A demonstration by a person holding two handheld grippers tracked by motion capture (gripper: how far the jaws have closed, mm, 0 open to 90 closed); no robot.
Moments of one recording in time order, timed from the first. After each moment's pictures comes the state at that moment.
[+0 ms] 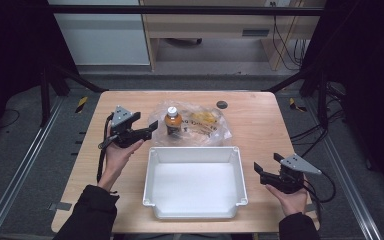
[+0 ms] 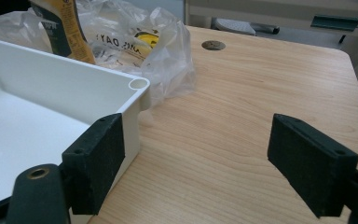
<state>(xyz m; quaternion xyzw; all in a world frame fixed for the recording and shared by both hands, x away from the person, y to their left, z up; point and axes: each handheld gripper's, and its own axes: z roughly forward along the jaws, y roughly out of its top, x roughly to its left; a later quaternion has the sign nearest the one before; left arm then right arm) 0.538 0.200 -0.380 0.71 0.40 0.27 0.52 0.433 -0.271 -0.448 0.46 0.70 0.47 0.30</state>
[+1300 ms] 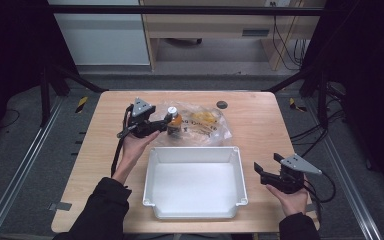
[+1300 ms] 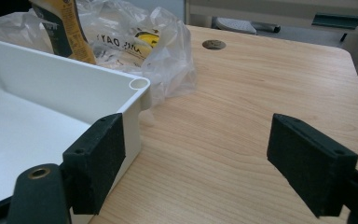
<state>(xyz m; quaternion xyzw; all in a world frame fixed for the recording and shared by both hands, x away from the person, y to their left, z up) 0.573 0.158 -0.382 0.72 0.39 0.27 0.50 0.432 -0.272 -0.448 0.46 0.70 0.47 0.29</state>
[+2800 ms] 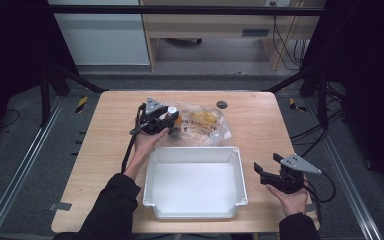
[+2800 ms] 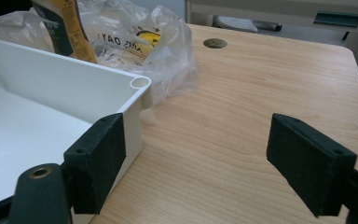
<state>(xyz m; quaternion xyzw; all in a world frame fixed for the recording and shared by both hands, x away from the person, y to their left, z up) 0.597 0.135 -0.405 0.73 0.39 0.26 0.50 0.433 -0.272 -0.449 0.46 0.70 0.47 0.29</state>
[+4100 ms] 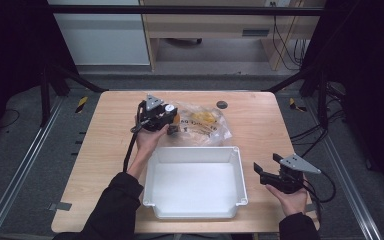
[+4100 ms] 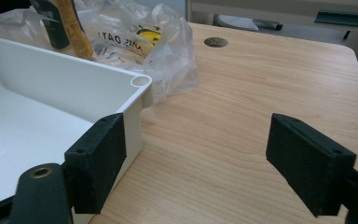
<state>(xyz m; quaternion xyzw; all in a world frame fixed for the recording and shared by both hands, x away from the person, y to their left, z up) 0.596 0.133 -0.389 0.72 0.41 0.27 0.49 0.433 -0.271 -0.449 0.46 0.70 0.47 0.29</state>
